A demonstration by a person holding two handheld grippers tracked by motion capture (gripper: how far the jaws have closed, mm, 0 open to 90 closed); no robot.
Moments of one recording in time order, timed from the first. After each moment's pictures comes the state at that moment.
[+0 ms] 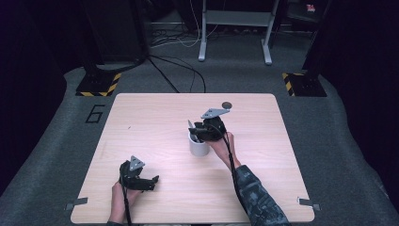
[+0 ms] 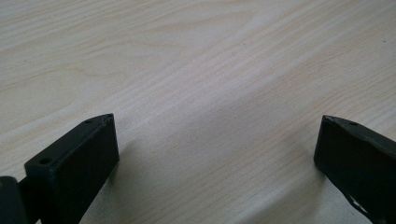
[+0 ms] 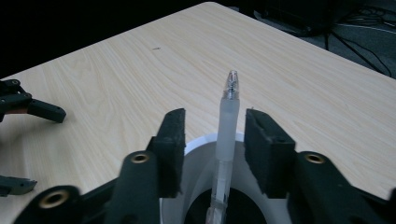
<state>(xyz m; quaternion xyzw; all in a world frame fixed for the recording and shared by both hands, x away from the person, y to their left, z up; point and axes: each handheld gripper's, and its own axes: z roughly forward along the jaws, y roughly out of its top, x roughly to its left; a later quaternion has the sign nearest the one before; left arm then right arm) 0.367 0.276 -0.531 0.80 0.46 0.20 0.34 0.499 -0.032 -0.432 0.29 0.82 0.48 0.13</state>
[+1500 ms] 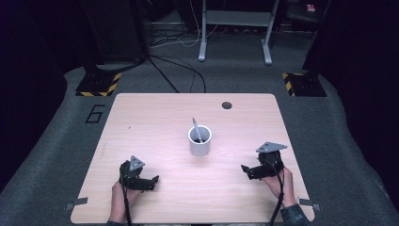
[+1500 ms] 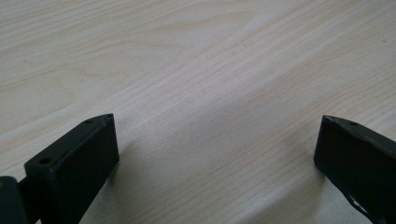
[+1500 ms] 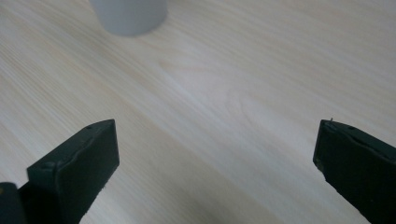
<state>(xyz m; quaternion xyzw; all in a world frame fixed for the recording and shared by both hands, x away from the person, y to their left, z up) 0.367 0.276 -0.531 0.80 0.46 0.20 0.34 0.390 -0.200 -0.468 0.41 0.83 0.34 0.18</state>
